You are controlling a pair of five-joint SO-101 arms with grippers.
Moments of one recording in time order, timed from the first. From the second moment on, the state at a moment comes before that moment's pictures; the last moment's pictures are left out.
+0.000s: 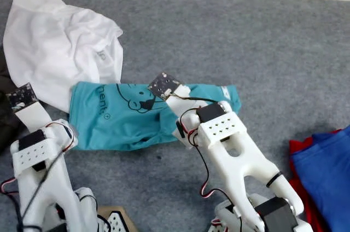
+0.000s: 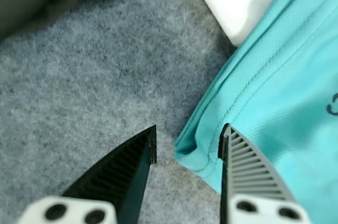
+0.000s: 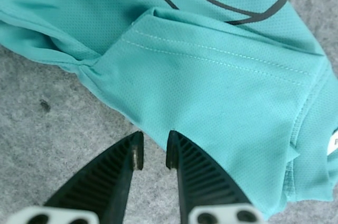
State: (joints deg) left arm -34.9 -39.0 65.8 50.0 7.1; right arm -30.9 -20.7 42.2 57.4 26.9
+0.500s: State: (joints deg) left arm -31.6 -12.6 54.8 47.0 6.9; right arm -30.9 -20.7 42.2 57.4 26.9
